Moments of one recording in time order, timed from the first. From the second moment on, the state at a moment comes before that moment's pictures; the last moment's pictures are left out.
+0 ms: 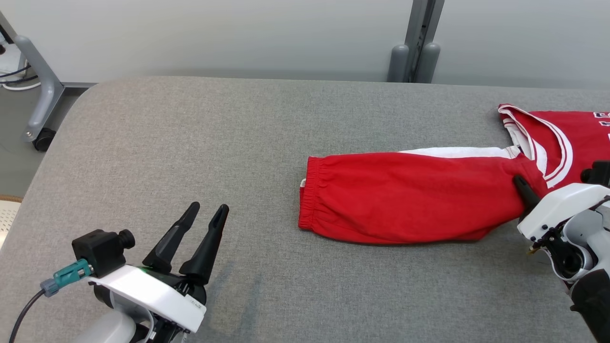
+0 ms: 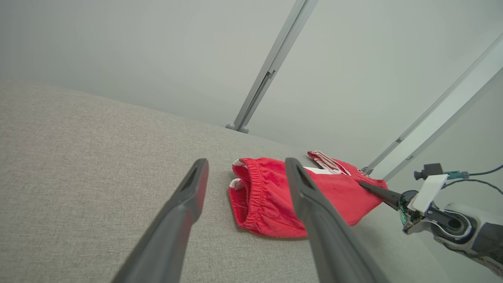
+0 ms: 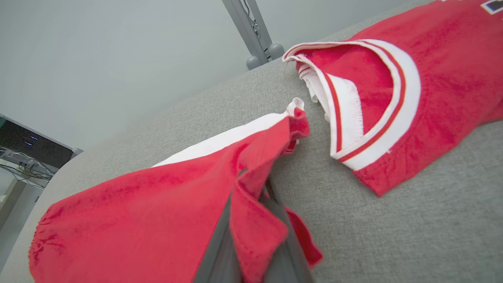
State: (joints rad) left arm -0.27 0.57 -0.73 -0.03 -1.17 0.08 -0.26; right arm -0.67 -0.37 0.54 0.94 1.12 0.13 -0.01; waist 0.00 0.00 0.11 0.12
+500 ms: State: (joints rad) left arm -0.24 0.52 -0.73 0.01 -1.16 0.07 -0.26; right arm -0.75 -0.35 0.73 0.77 0.99 0.13 0.01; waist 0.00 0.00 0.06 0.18
